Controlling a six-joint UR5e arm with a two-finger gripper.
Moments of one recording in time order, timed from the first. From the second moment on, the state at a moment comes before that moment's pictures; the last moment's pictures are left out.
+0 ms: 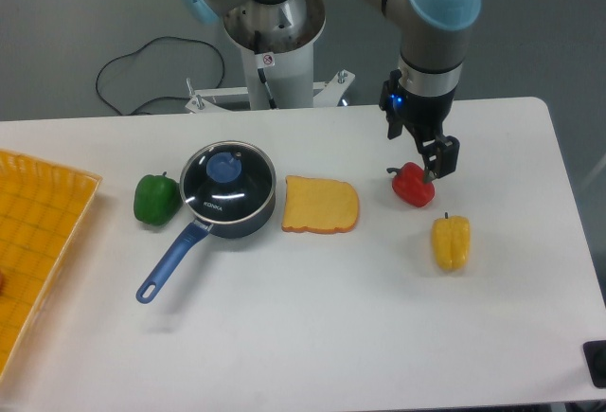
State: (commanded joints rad) arm 2.67 -1.71 -1.61 -1.29 1.52 1.69
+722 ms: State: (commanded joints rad) arm 2.45 -1.77 -1.68 -1.21 1.56 1.31
